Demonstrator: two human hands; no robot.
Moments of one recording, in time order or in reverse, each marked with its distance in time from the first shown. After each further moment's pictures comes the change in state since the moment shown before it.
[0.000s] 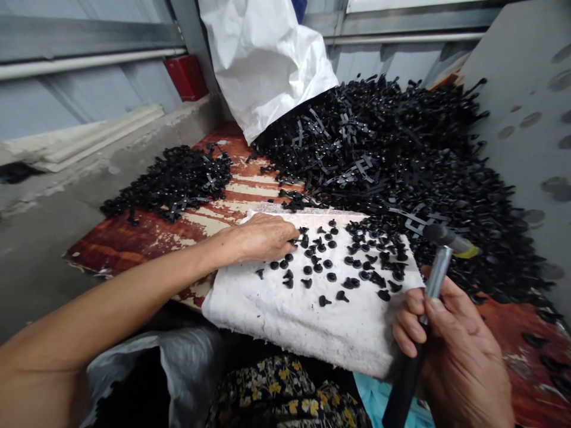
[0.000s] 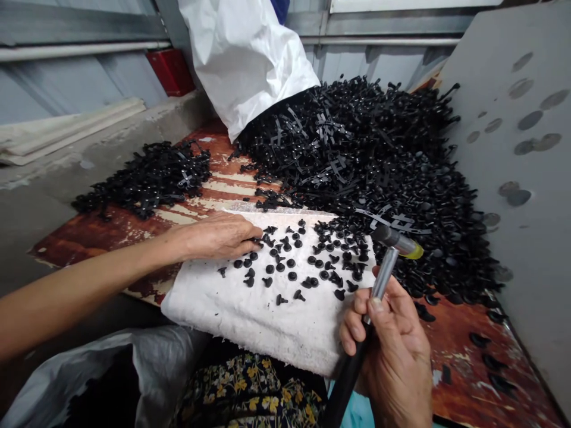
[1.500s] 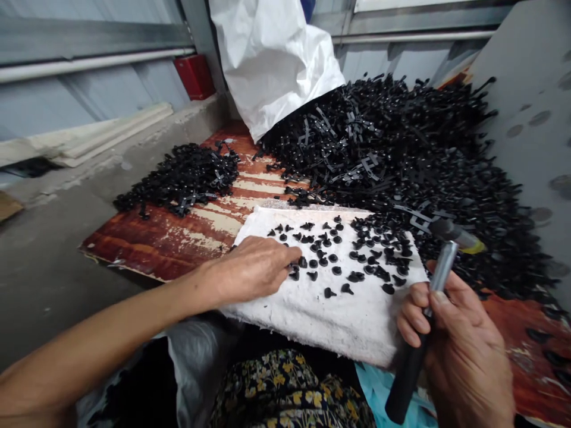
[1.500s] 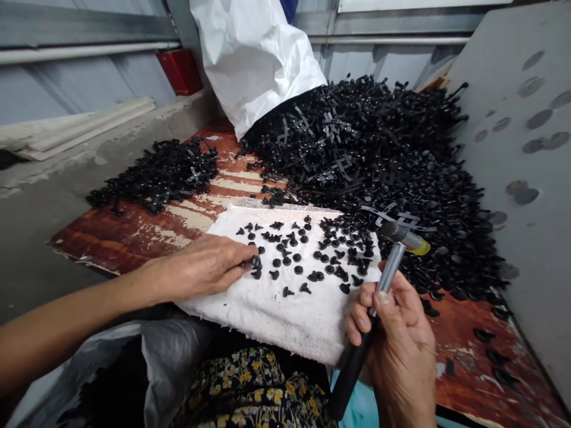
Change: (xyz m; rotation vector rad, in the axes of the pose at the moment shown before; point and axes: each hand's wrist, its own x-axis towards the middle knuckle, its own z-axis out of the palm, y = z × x) left_hand -0.057 0.020 0.026 -0.121 0.072 0.029; right_hand -0.003 0.000 -0.001 -0.010 -0.048 -0.029
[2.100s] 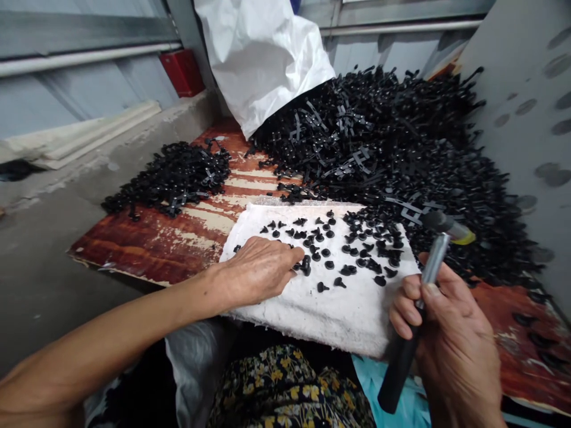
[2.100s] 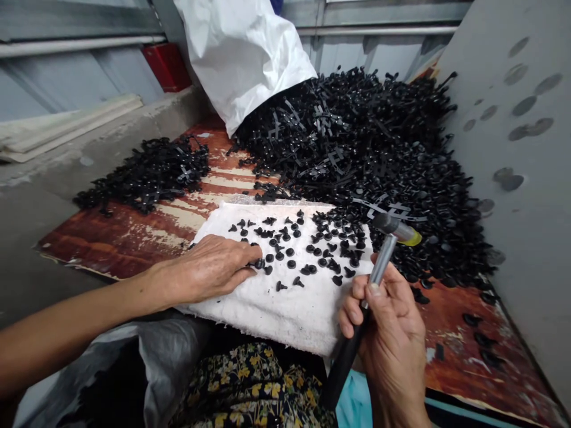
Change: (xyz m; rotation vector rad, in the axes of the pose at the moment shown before) left_hand 0.014 0.020 0.002 0.058 -0.029 0.003; right_hand -0.003 -0.002 -0.001 -0.002 0.006 -0.011
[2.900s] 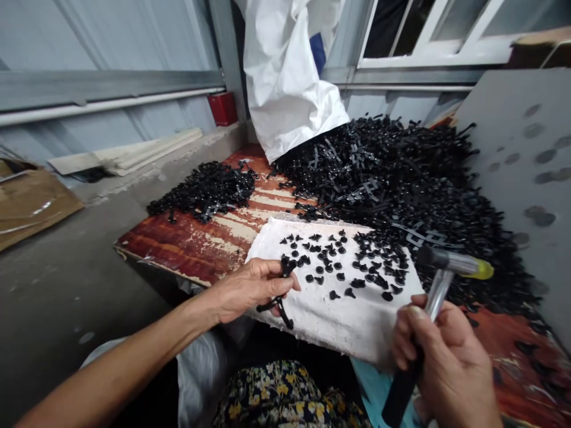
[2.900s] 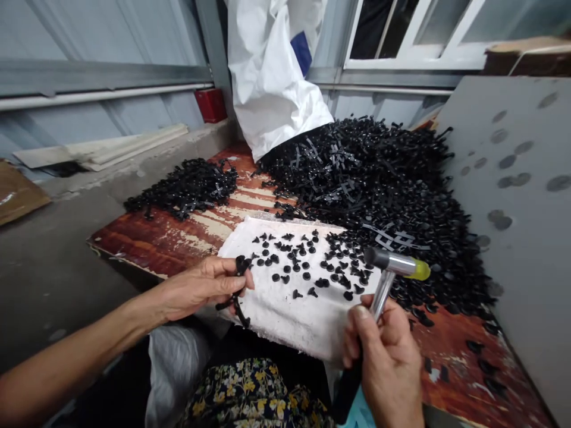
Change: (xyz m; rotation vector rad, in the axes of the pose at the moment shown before) left_hand -0.061 0.001 0.023 -1.750 0.107 -0.265; right_hand -0.026 0.004 0.005 -0.279 -0.114 -0.104
